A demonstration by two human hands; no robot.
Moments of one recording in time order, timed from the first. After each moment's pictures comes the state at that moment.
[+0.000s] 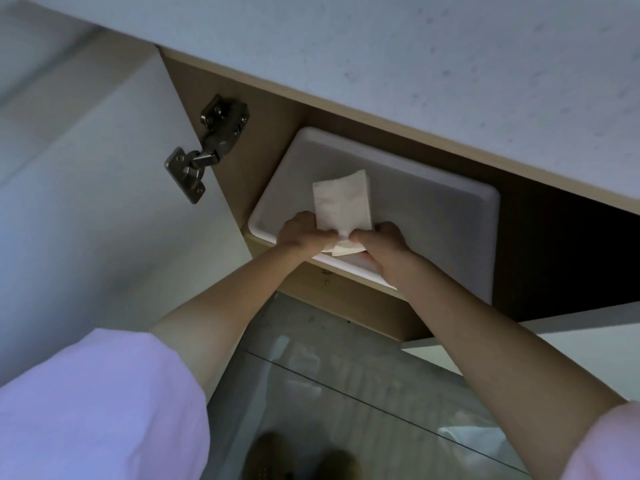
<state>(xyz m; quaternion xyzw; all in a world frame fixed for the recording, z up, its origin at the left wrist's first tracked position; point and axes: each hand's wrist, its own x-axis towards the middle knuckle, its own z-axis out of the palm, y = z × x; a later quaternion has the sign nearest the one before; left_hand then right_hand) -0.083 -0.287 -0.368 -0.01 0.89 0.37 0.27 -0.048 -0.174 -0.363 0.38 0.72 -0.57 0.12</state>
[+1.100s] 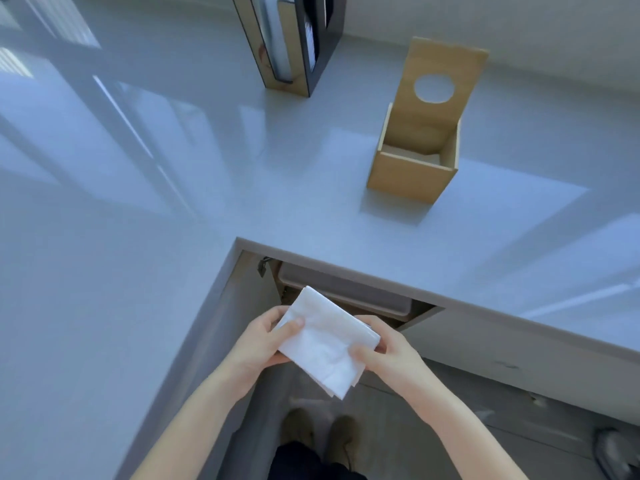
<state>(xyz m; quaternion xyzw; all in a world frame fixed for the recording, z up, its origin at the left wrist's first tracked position) 0.079 -0.404 -0.057 -0.08 0.68 0.63 0.38 0.151 -0.216 -0.030 0.22 0.74 -0.60 0.21</state>
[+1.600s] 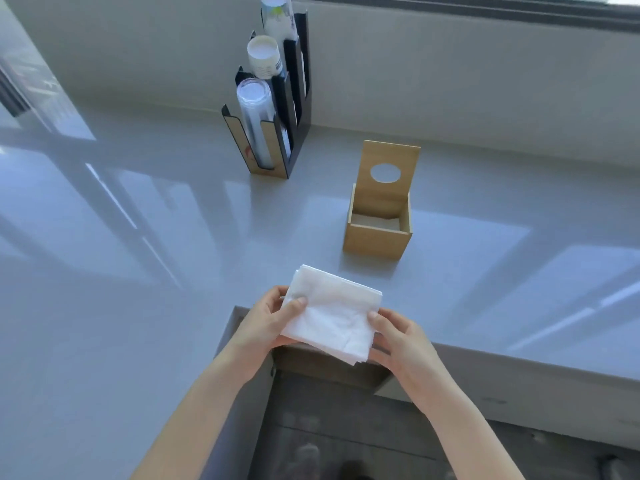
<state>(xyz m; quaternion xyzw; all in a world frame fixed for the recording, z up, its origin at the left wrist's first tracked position) 0.023 -0.380 0.047 0.04 0.66 0.67 0.33 0.118 -0.203 0.037 0.29 0.59 -0.75 0.02</state>
